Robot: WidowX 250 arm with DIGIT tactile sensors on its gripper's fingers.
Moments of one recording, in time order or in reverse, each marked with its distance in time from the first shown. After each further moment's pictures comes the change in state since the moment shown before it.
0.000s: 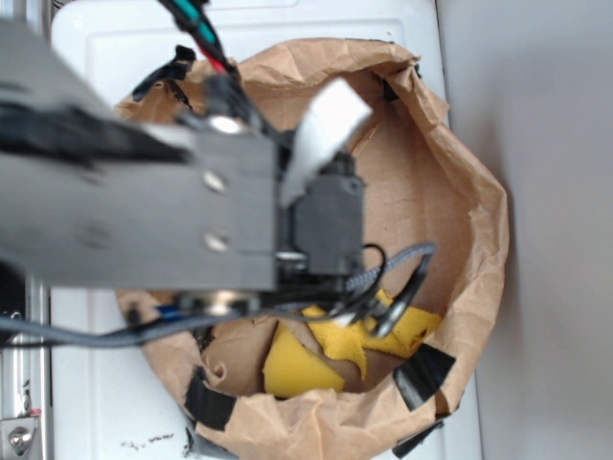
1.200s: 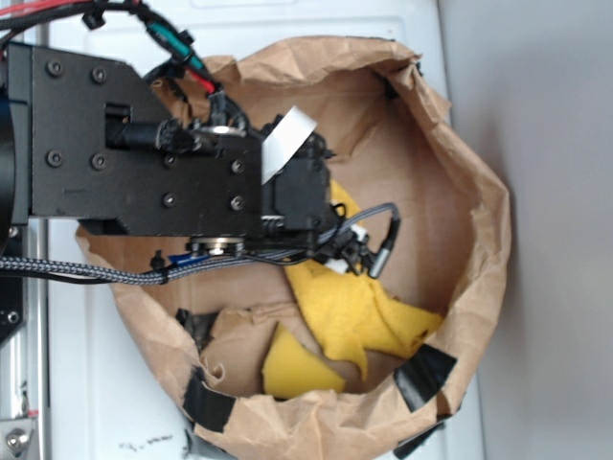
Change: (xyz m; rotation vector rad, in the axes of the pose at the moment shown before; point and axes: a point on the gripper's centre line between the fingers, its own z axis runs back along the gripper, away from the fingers) arm 0.004 0.025 -0.060 -0.031 -0.035 0.098
